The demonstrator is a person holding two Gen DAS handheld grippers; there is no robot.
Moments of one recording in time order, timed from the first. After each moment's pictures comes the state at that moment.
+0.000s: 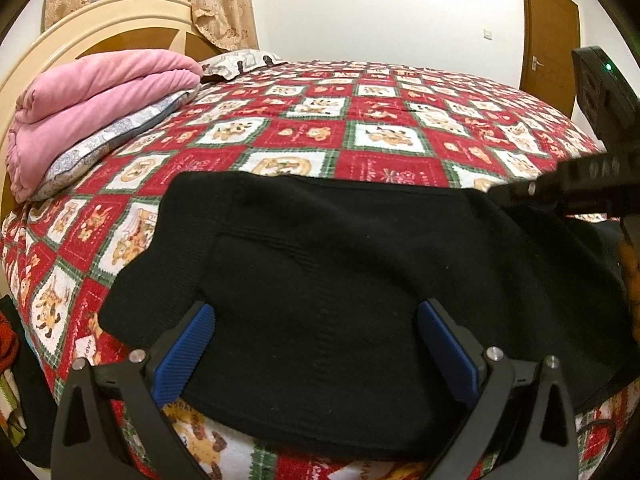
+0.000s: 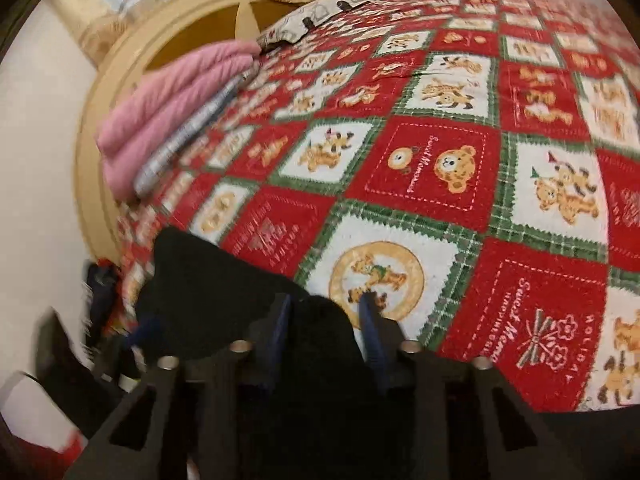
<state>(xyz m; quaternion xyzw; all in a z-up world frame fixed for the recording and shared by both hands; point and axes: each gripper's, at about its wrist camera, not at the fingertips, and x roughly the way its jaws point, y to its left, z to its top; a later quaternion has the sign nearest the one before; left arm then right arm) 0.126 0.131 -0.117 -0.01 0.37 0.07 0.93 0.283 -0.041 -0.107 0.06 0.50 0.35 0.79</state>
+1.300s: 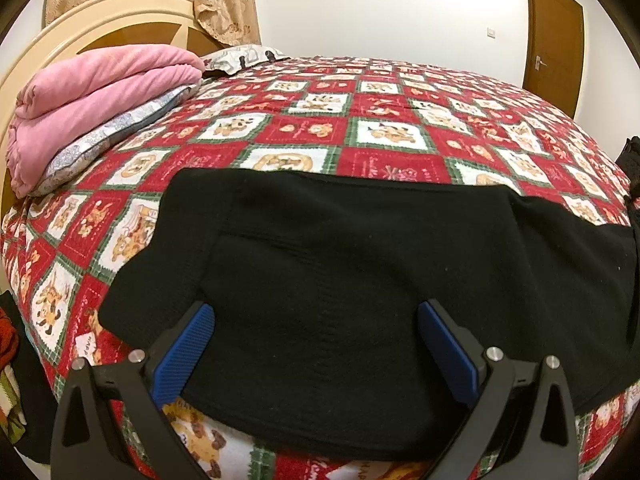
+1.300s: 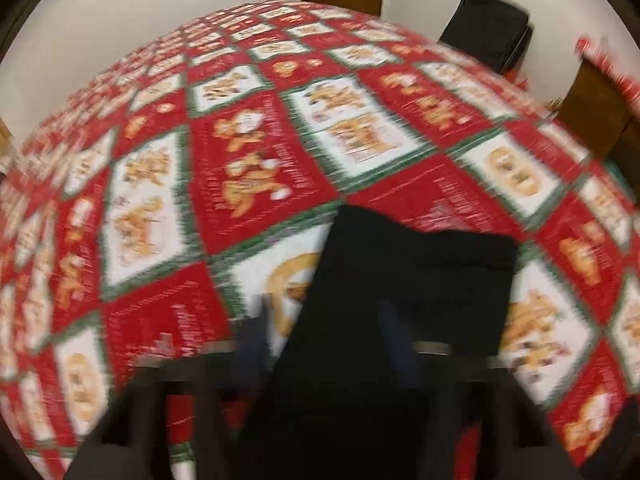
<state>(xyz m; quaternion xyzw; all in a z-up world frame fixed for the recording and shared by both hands) 0.129 0.133 -0.117 -0.02 0.38 0.08 0.92 0.358 -0.428 -0.090 0.13 0.49 -0.24 0.83</state>
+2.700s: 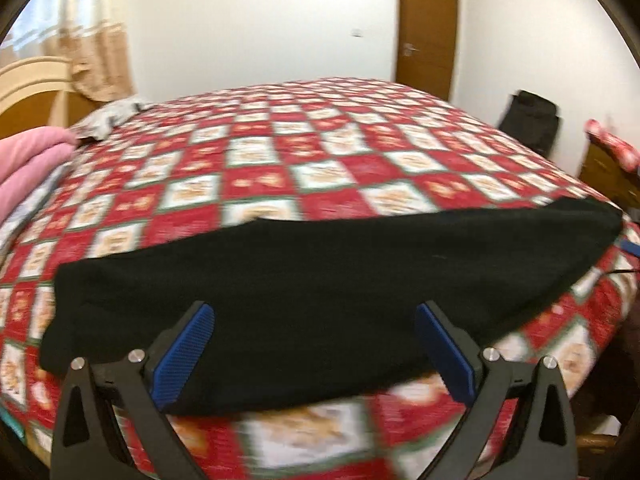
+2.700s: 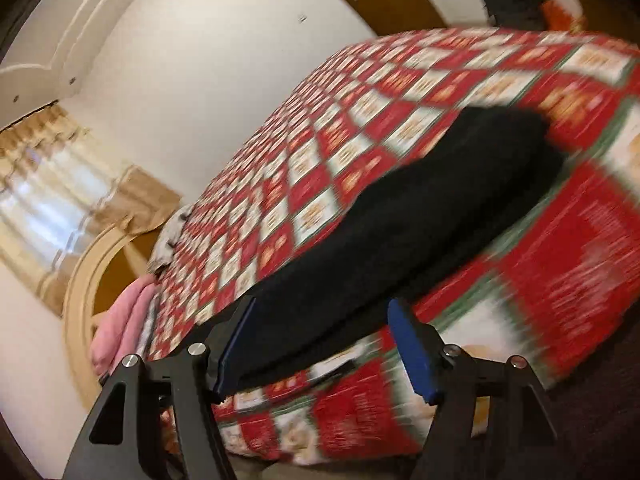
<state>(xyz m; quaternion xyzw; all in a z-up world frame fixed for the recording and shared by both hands) 0.076 0.000 -0.056 0.04 0.35 -0.16 0.92 0.011 -0.426 -0.024 0.37 0.34 0.03 0.86</state>
